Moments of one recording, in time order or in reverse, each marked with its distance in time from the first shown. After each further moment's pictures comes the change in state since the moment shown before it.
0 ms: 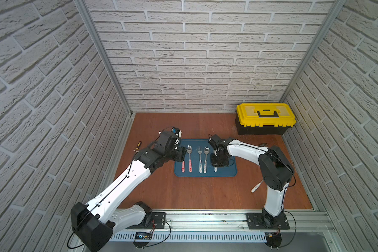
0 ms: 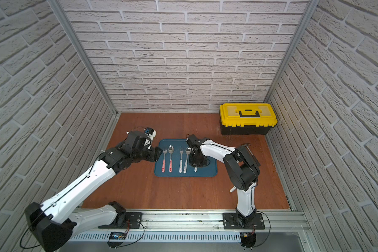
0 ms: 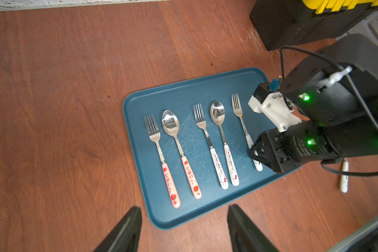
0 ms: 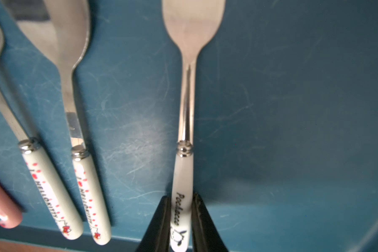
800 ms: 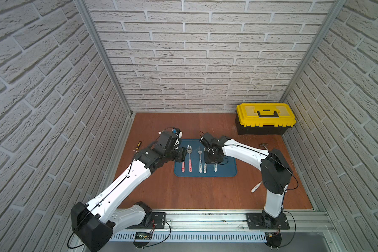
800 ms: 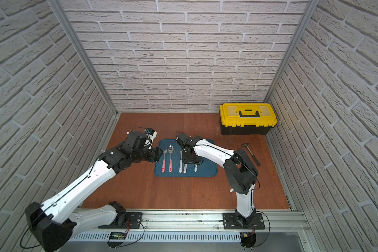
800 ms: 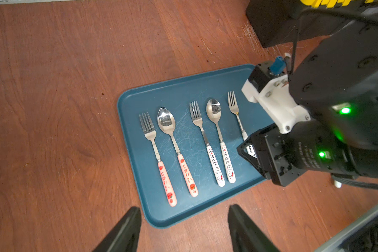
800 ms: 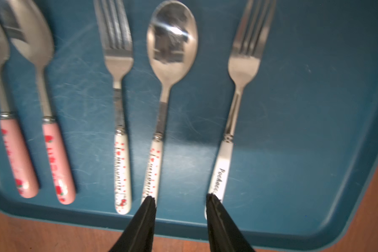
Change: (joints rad) left arm 0.000 0.000 -0.006 0.003 0.023 -0.001; right arm 0.129 -0.003 0.171 -0.076 0.166 -0.011
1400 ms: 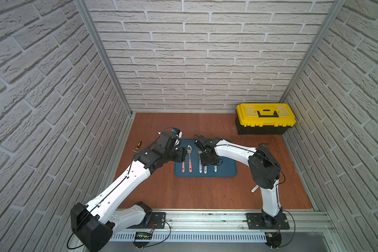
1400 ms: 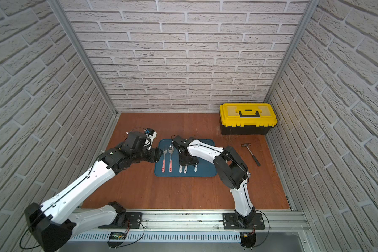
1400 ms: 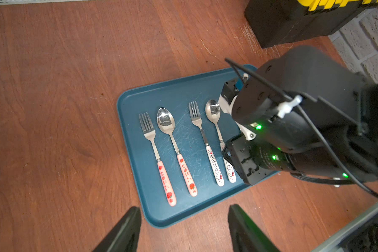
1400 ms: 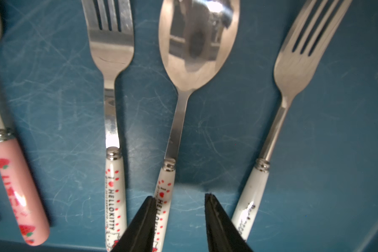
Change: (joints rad) left arm 0.000 -0.006 -0.003 0.000 0.002 0.000; right arm 0.013 0.126 0.043 -0.006 0.005 -0.021
